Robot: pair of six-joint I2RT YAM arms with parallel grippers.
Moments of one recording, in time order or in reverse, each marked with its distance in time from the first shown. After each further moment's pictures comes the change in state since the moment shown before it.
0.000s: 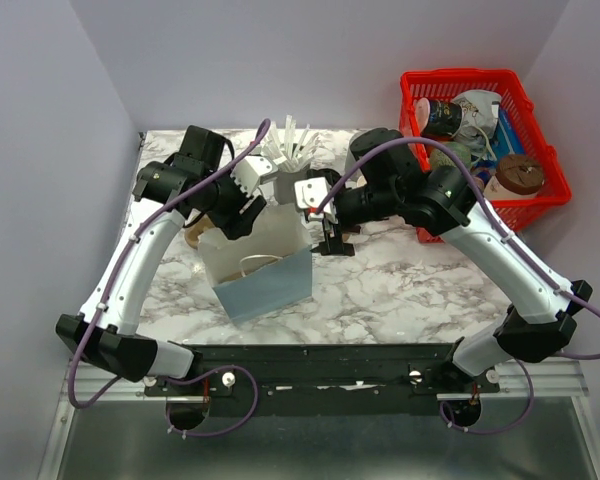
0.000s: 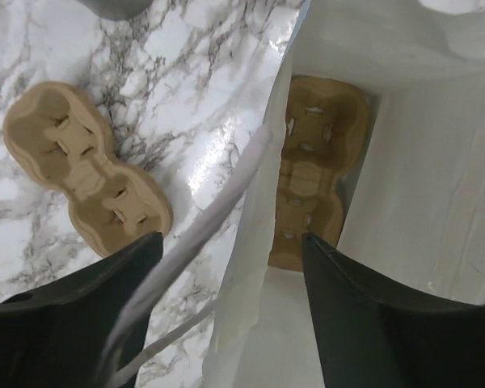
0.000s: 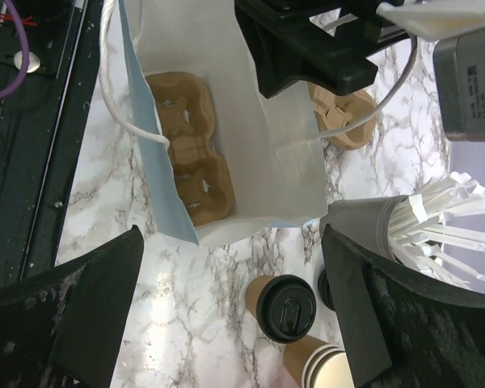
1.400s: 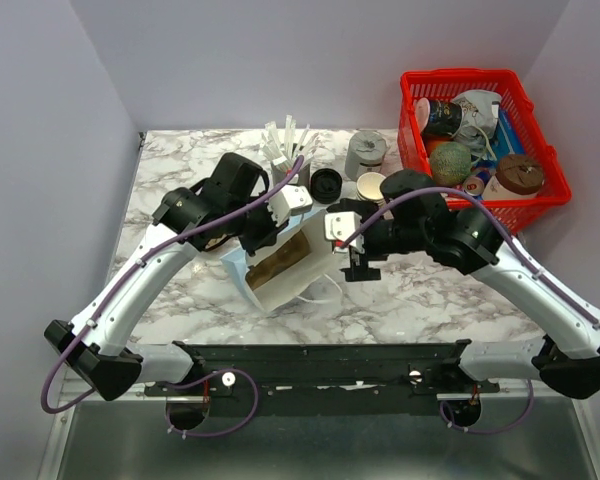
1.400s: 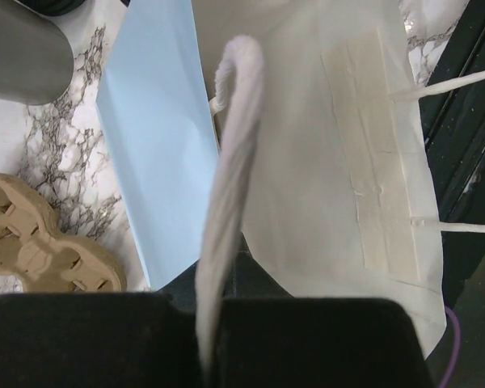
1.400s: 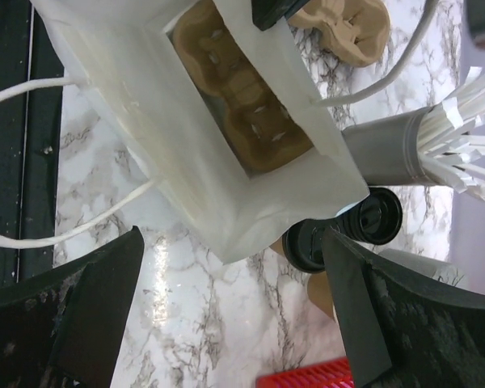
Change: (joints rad) left arm -0.267 -0.083 -0.137 0.116 -0.003 -0.069; right arm -0.003 -0.263 -0.398 0.113 0.163 0.020
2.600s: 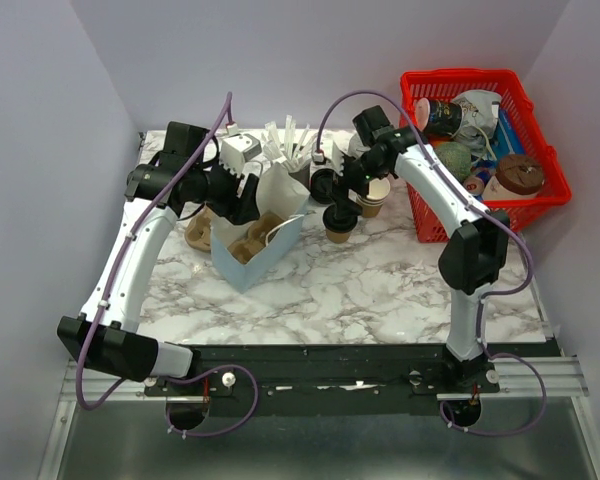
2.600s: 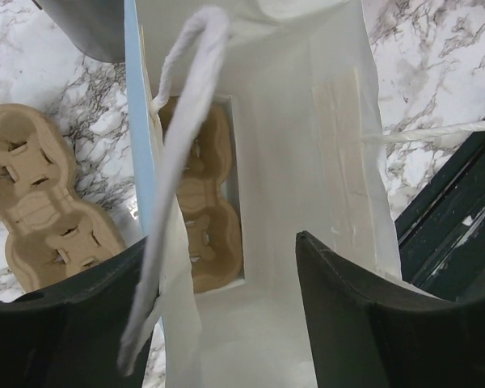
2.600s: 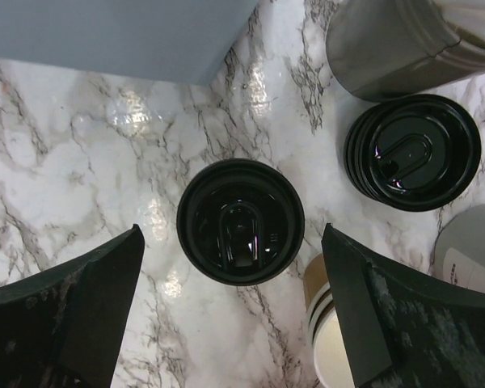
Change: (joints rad) left arm 0.378 0.085 0.059 0.068 0.196 -0.150; right arm -0.444 0.759 0.491 -0.169 -0.265 -0.086
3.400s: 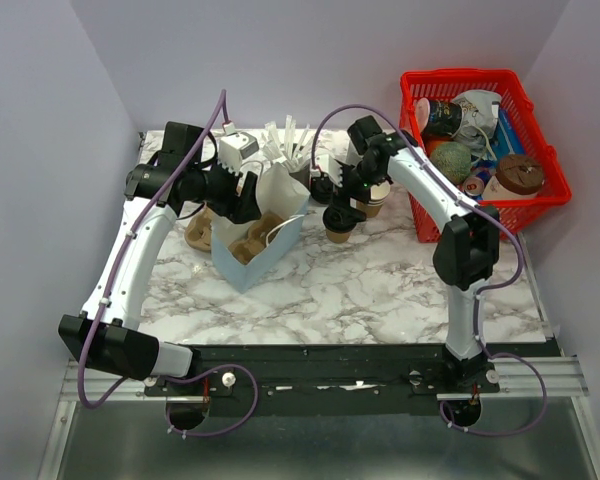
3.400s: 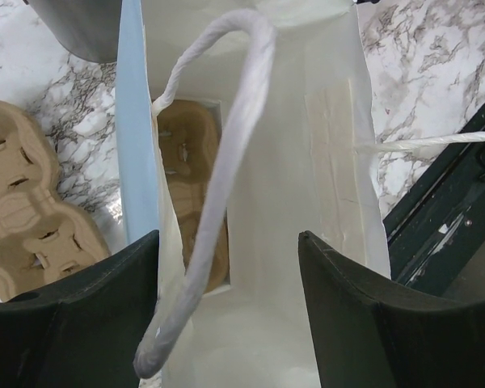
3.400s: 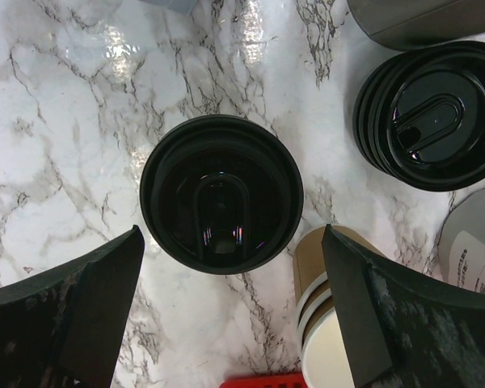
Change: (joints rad) left arm 0.031 0.006 -0.012 0.020 0.054 -0.048; right arm 0.008 0.061 -0.026 -0.031 0.121 -0.116
